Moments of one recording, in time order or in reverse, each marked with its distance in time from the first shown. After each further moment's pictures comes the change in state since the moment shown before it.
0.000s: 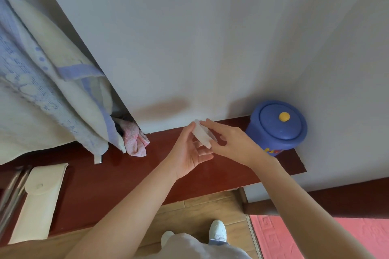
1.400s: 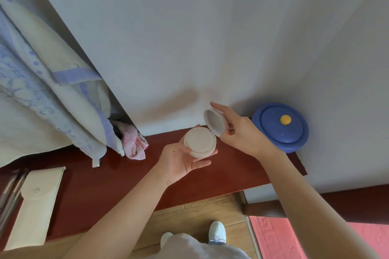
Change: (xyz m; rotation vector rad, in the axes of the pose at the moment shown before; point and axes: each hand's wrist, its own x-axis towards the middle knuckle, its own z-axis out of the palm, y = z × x) left_hand -0.001 -0.002 -0.026 -0.236 -0.131 -0.009; right_hand 0.010 -0.005 -0.028 0.099 0.091 0.001
